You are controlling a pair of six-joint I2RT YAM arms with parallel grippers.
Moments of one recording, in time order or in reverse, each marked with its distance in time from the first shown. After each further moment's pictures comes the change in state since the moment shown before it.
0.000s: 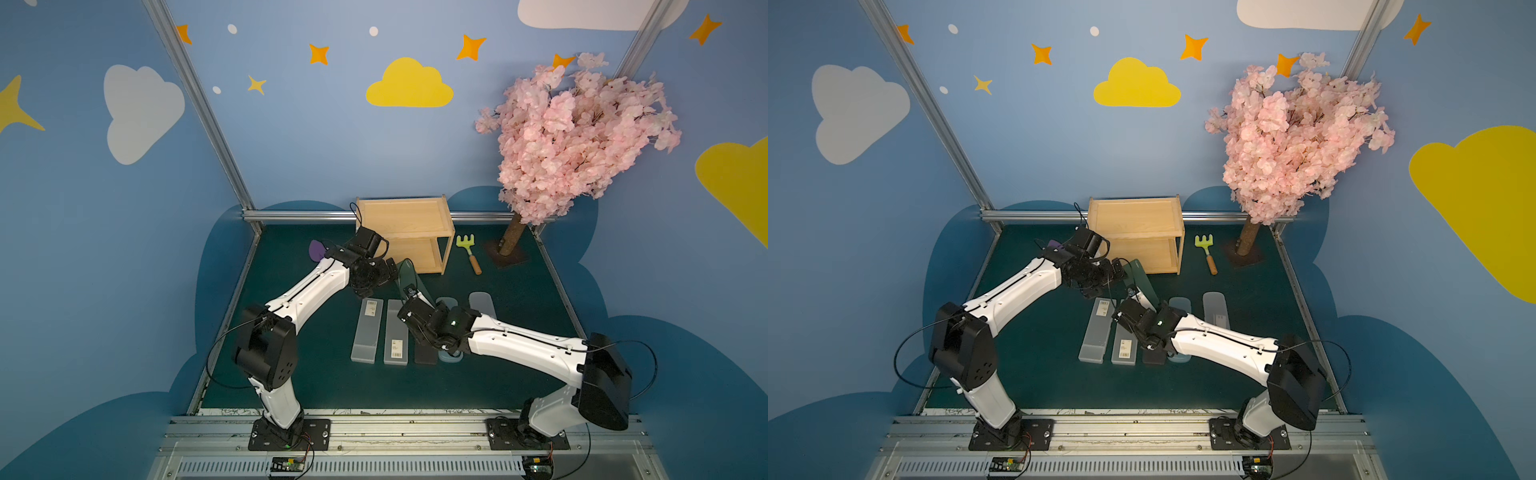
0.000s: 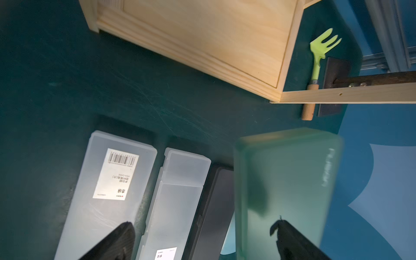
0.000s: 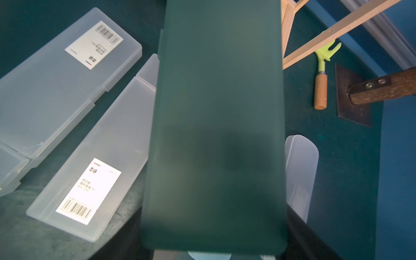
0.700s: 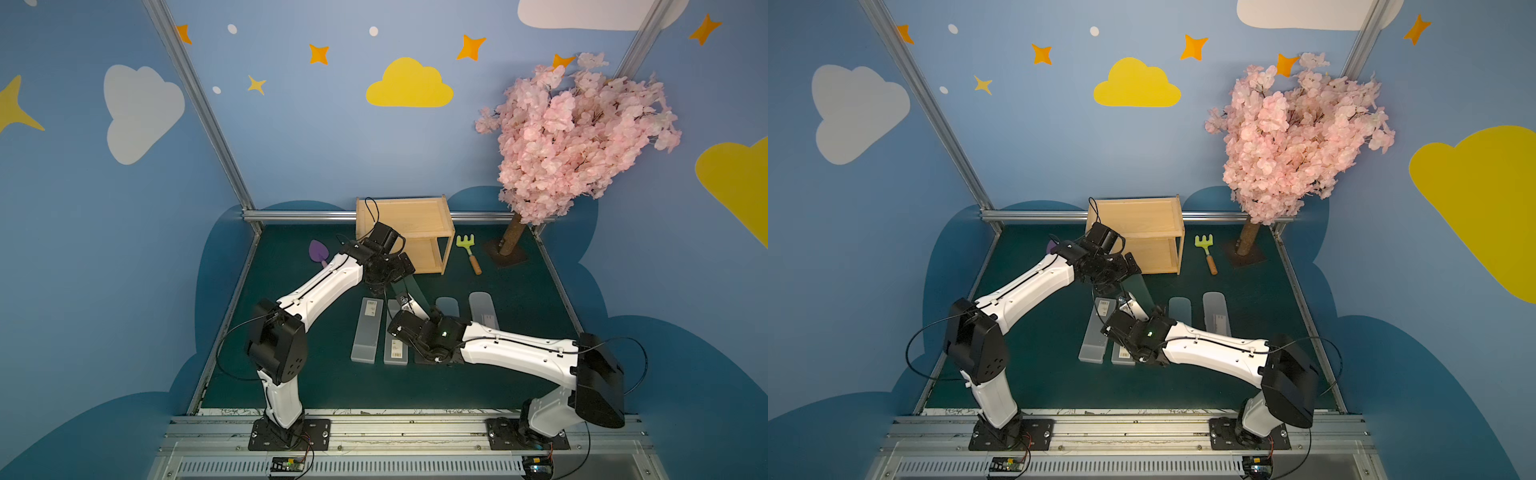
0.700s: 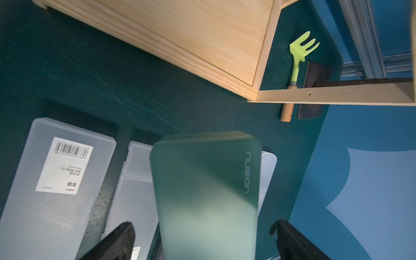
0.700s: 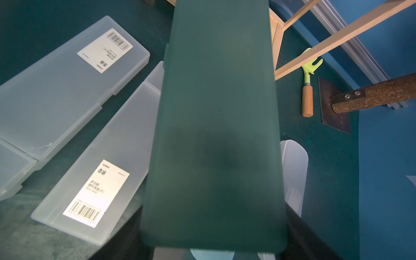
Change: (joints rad) left arm -0.074 0.065 0.137 -0.027 -0.031 -0.109; right arm 0.077 0.038 0.017 0.000 0.098 0.037
